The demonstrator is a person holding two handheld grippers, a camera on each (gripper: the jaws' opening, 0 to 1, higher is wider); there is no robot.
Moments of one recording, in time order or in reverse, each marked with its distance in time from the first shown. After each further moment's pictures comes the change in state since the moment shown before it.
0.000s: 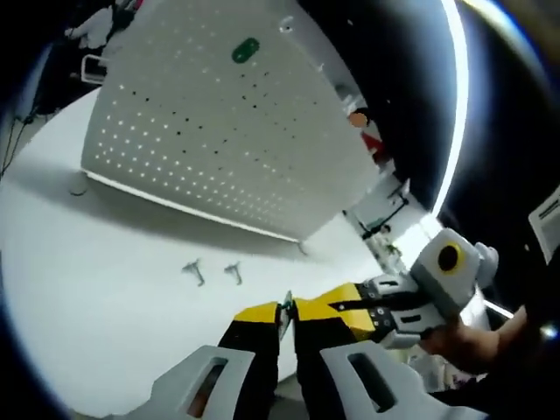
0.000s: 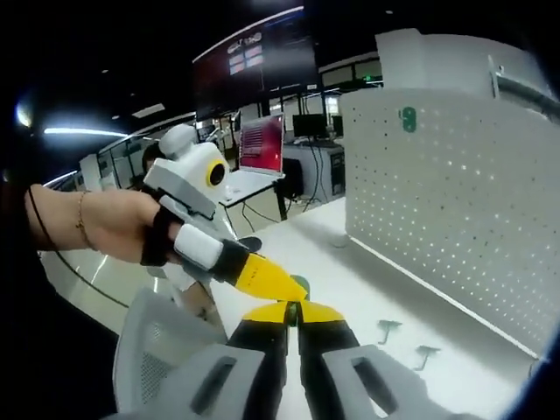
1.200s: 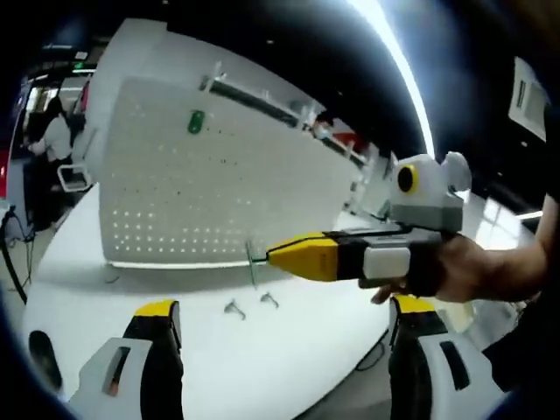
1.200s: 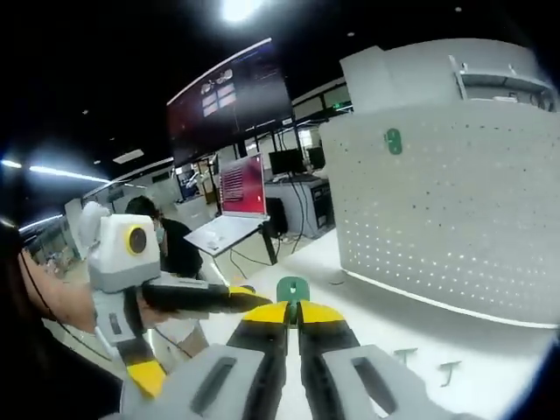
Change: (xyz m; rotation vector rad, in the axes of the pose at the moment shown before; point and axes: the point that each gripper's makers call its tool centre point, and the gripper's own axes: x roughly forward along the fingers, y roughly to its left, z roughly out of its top) left arm -0.040 0.013 -0.008 0.434 -0.175 0.064; right arm 0.028 0.005 0.039 0.098 -0.195 -0.097
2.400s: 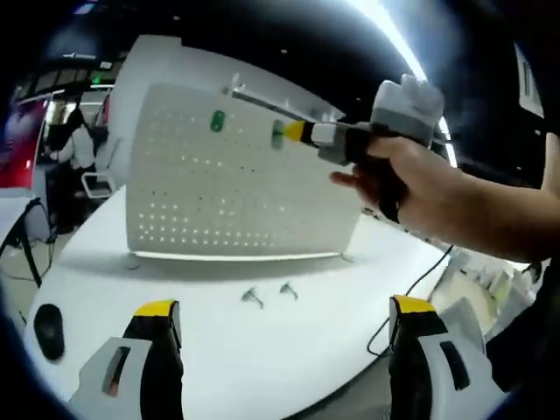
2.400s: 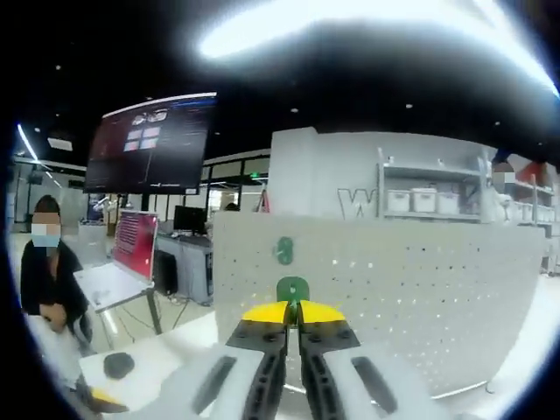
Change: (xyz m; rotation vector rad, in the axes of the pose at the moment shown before) left arm -0.012 0.007 -0.023 0.031 -0.053 0.127; right arm -0.002 -0.117 0.126 -0.168 -0.366 -0.561
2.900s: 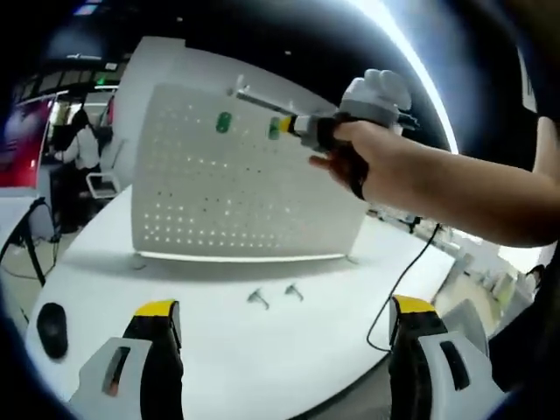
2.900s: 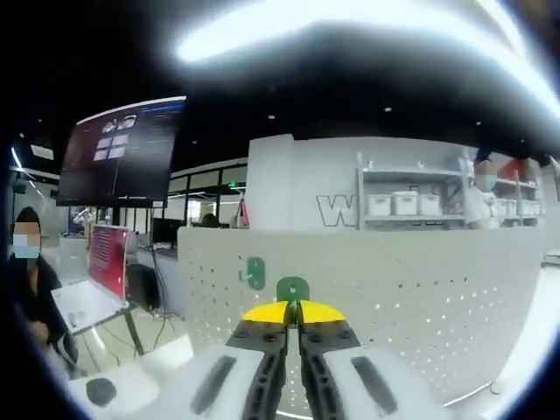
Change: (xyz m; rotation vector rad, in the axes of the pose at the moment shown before) left arm 0.001 0.005 -0.001 -0.024 0.004 0.012; right arm 0.049 -0.011 0.013 0.044 -0.043 -0.081
